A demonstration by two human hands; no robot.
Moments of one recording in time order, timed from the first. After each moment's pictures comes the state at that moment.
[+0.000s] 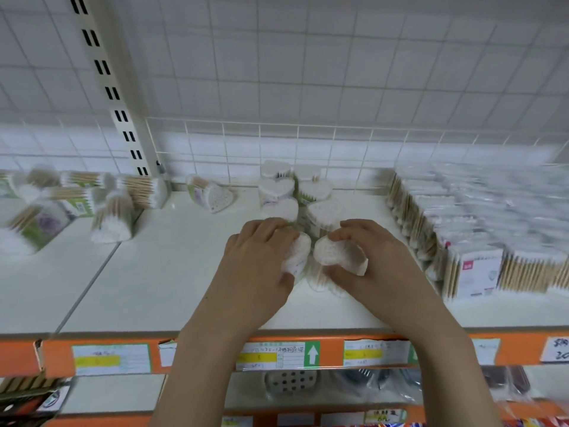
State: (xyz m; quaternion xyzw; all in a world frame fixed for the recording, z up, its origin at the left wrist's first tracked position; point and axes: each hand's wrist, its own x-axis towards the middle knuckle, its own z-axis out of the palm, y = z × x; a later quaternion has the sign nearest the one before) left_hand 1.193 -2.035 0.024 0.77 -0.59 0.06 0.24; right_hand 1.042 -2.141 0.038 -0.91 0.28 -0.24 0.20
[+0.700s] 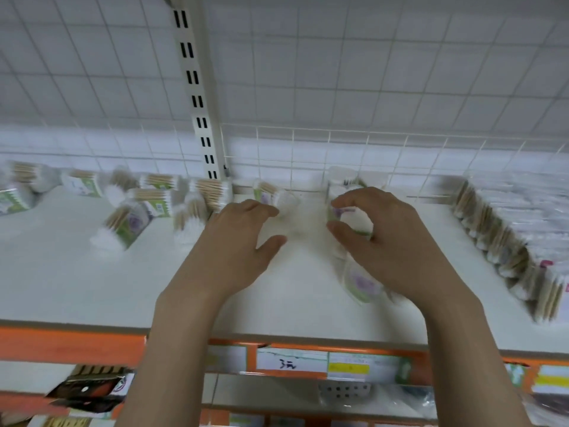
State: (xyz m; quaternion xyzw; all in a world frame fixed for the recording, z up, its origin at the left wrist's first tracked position) left_hand 1.298 -1.972 0.055 0.80 -0.54 0.04 0.25; right_hand 1.142 -2.098 0.077 -0.92 0.22 -0.28 0.18
